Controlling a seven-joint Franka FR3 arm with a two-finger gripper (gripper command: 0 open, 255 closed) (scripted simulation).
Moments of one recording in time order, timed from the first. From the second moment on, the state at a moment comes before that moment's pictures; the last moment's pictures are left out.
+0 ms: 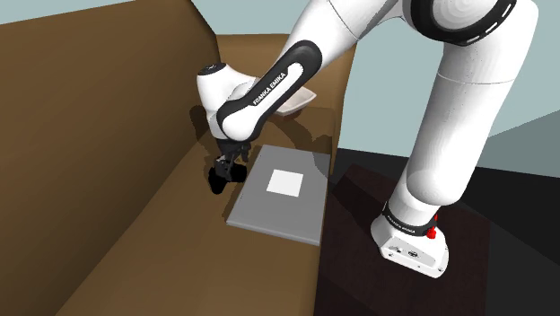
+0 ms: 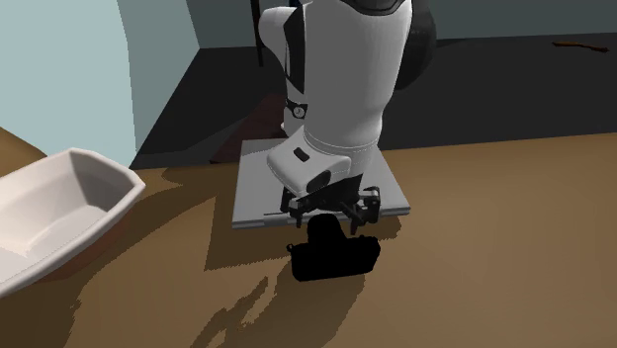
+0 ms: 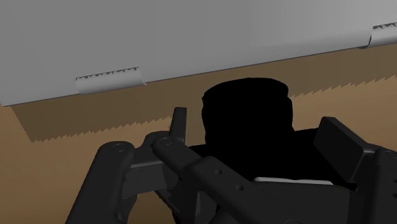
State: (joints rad) arm 0.04 0.12 0.35 -2.23 -0.11 2.33 0.30
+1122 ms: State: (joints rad) arm 0.03 0.07 0.35 -2.21 -0.08 2.25 0.28
